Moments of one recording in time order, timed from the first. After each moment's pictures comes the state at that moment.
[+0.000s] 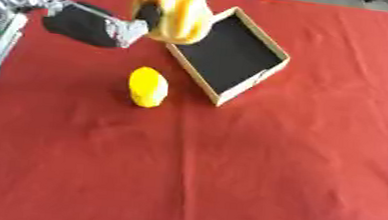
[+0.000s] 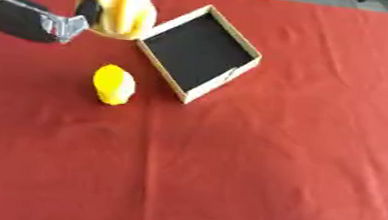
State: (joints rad) left arm -1.02 0.39 -0.27 -1.54 -0.50 -0.17 -0.40; right arm -0.42 -0.57 -0.26 -1.98 -0.68 -0.50 0.43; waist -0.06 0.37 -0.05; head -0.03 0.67
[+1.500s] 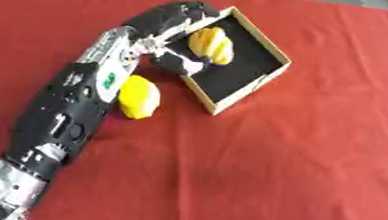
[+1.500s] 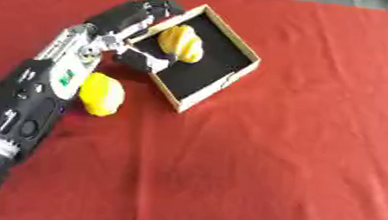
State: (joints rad) left arm -1.07 0.26 -0.14 -1.03 -1.01 -0.34 -0.18; right arm -0.50 -0.47 -0.23 -1.98 -0.75 -0.41 0.52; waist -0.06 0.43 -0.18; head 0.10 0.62
